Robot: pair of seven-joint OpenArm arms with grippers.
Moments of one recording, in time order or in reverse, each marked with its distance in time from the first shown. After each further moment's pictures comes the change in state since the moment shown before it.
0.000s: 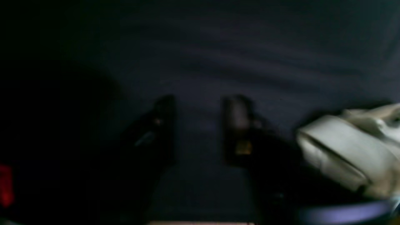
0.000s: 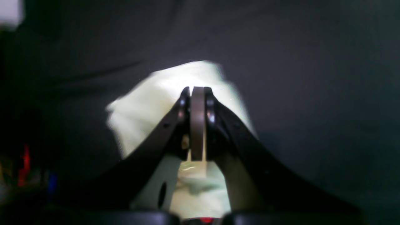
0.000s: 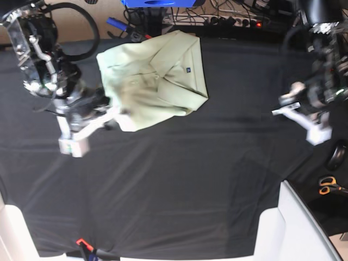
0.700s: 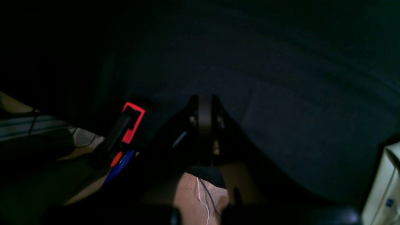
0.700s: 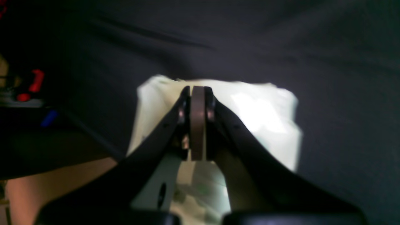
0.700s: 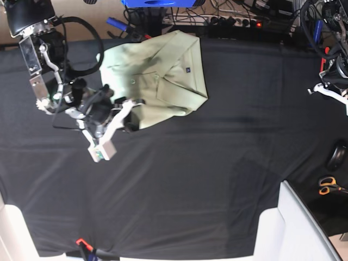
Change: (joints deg) left arm 10.2 3.7 -11.5 12.8 11.7 -0.8 0.2; right arm 3.8 -4.6 5.8 -14.3 -0.4 30.6 -0.4
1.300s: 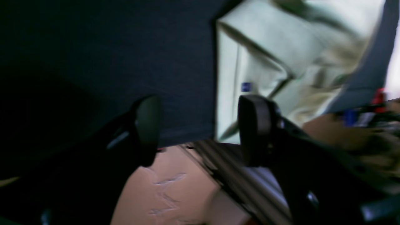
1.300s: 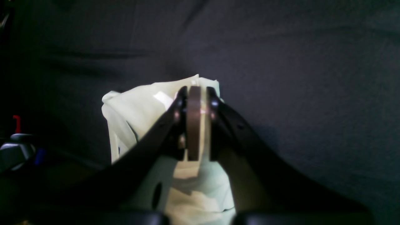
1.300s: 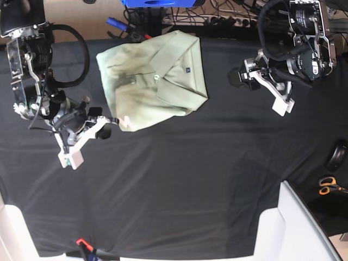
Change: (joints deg) left arm -2.0 4.4 16.2 -4.2 -26.8 -2.5 15.5; right arm 0.0 0.2 8.8 2.5 0.2 -8.9 -8.8
